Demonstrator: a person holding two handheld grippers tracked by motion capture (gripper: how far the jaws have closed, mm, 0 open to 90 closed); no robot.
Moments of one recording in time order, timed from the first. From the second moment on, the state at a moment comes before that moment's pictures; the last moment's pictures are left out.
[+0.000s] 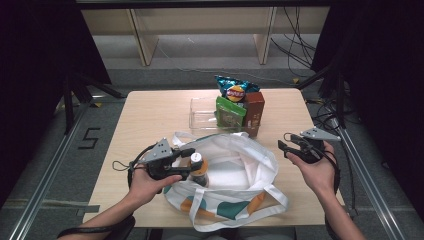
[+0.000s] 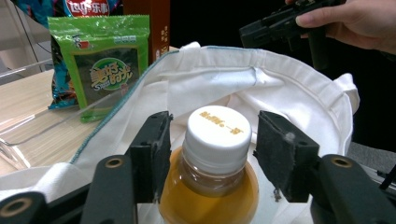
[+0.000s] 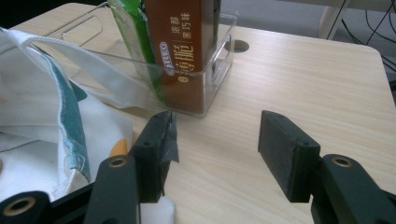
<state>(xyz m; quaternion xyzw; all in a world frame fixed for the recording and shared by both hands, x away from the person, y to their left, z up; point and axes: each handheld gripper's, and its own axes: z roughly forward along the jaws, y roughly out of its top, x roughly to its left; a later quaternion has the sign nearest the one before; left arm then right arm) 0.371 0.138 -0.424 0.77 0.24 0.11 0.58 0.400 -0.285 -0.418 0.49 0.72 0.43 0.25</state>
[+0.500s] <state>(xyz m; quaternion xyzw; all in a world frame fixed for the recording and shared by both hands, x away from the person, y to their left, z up) 0.377 0.135 -0.432 0.78 0.24 0.10 0.58 0.401 -0.285 -0.420 0.48 0.72 0.43 0.25</state>
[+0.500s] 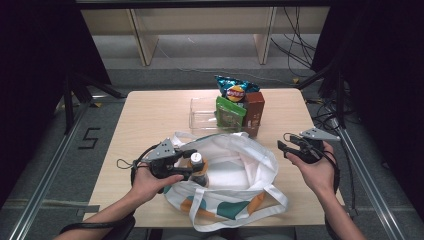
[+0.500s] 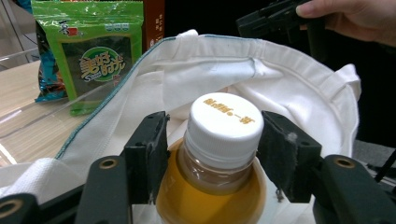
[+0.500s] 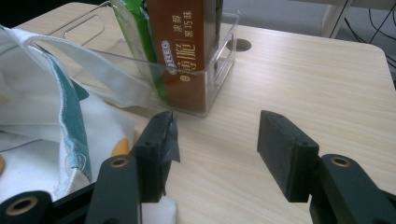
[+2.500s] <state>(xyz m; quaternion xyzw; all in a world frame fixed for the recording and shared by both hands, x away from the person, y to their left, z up) 0.379 0.139 -0.399 0.75 0.21 0.11 0.62 0.398 -0.291 -0.418 0.50 0.70 0.44 0.25</state>
